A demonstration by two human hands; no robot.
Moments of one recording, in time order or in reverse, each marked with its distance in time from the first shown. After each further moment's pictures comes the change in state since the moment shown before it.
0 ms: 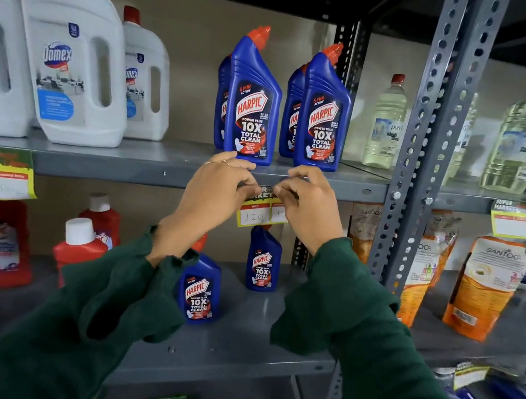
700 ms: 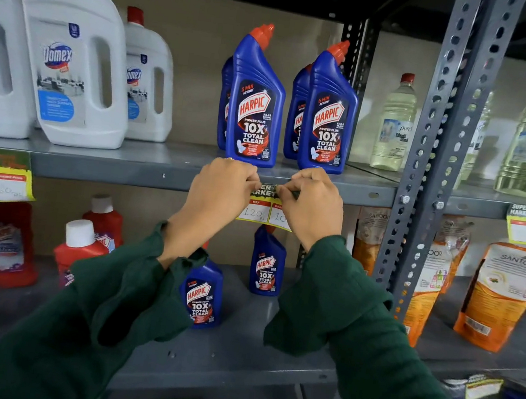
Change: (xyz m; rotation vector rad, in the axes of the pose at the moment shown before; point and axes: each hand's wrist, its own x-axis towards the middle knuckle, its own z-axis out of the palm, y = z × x) left_hand 0.011 0.004 0.008 0.061 0.075 -0.044; right_hand 0.008 -0.005 0.001 -0.049 -0.004 0.157
